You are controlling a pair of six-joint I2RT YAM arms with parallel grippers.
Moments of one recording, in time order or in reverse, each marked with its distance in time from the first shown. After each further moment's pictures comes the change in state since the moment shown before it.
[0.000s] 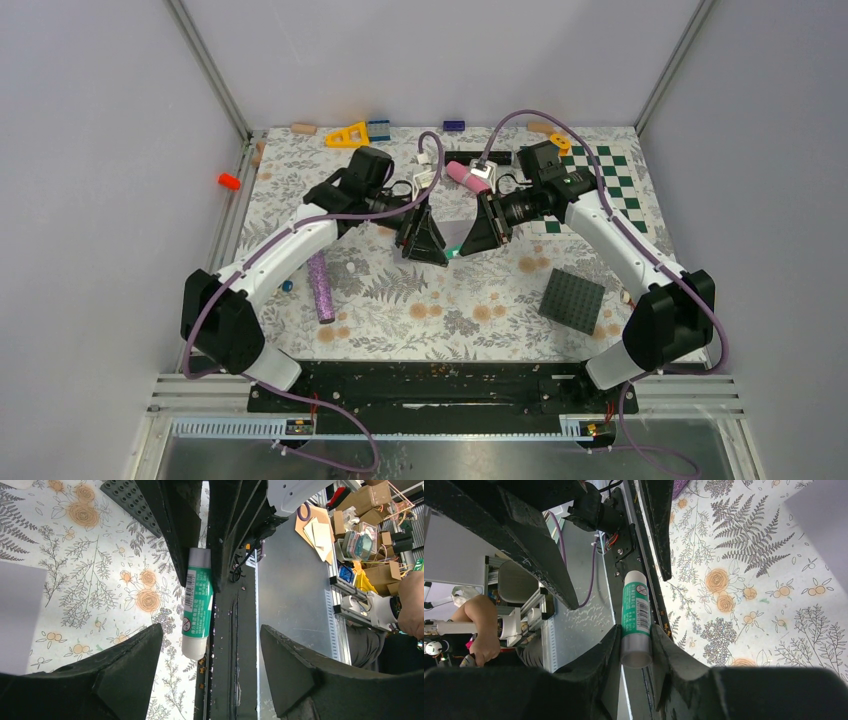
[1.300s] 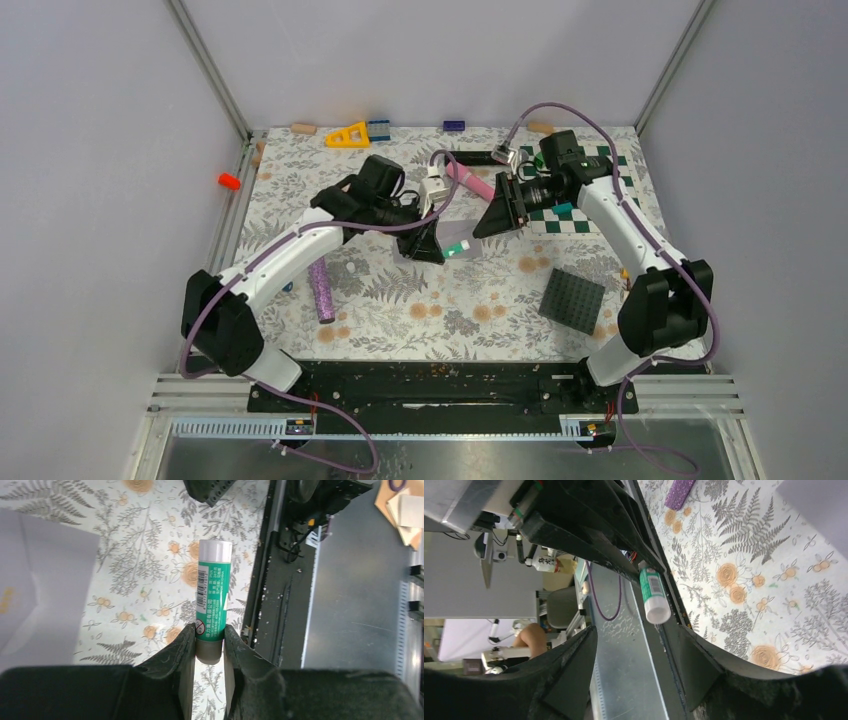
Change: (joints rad) left arm -0.068 0.010 0.004 -0.094 -0.251 0.132; right arm -0.136 0.063 0.074 -0.099 -0.097 0.071
